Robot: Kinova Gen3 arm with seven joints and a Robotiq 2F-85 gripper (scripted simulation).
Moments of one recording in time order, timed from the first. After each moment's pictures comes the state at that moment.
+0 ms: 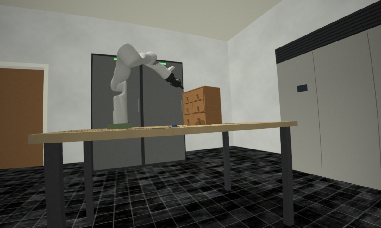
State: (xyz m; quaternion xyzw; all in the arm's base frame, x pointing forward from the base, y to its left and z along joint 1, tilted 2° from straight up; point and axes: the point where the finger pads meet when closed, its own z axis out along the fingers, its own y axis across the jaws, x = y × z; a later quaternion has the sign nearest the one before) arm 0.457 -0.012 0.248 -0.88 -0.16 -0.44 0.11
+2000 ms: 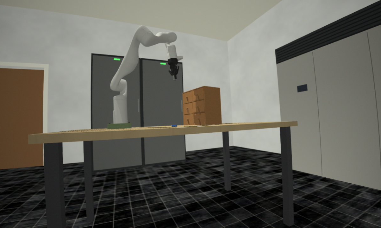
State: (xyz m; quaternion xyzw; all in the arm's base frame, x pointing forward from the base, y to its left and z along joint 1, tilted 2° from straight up) arm 0.408 -0.044 0.319 -0.98 -0.19 -0.04 0.03
